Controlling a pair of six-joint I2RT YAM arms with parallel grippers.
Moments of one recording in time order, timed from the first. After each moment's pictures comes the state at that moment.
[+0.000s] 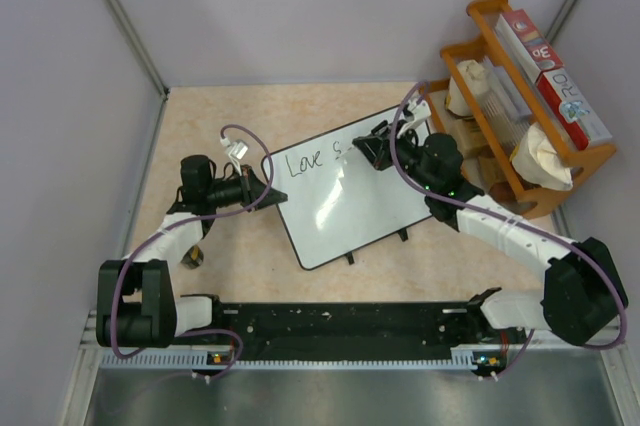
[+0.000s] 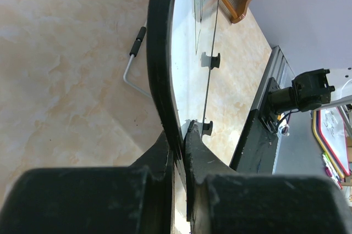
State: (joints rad) left arm -0.02 1.25 0.58 0.18 1.08 -0.31; right arm 0.57 1.29 0.82 0.46 -0.18 0.40
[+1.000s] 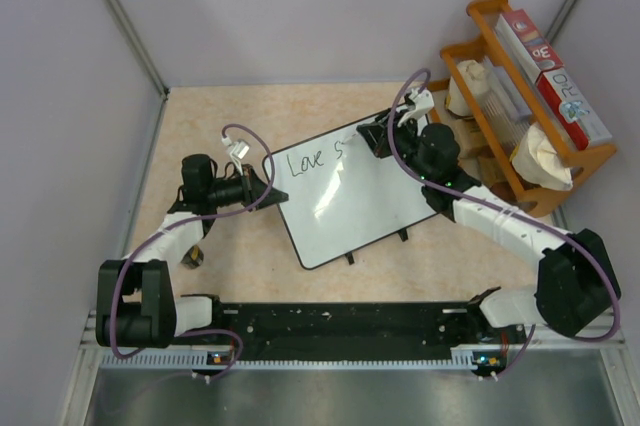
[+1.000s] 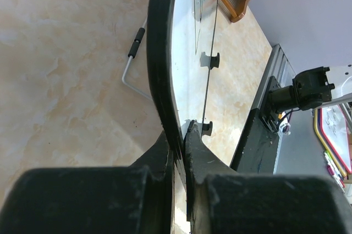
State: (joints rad) left arm -0.03 1.25 0.58 0.18 1.08 -0.31; right arm 0.55 1.33 0.89 0.45 -0.07 0.39
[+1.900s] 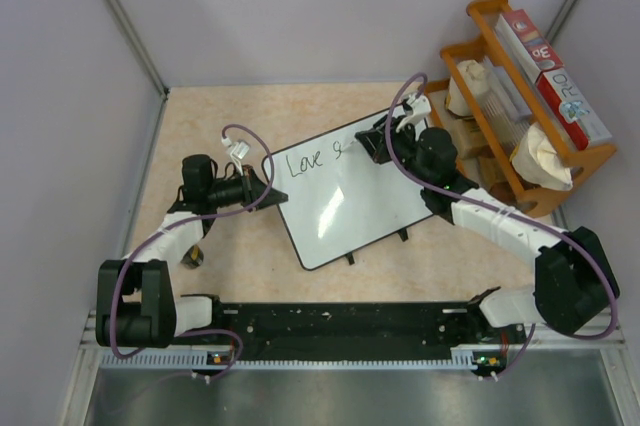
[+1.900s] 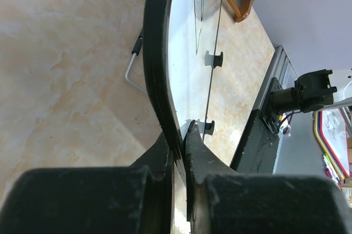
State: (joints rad) left arm -0.03 1.25 0.59 0.15 1.06 -0.30; right arm 0.55 1.35 0.85 0.46 -0.10 0.41
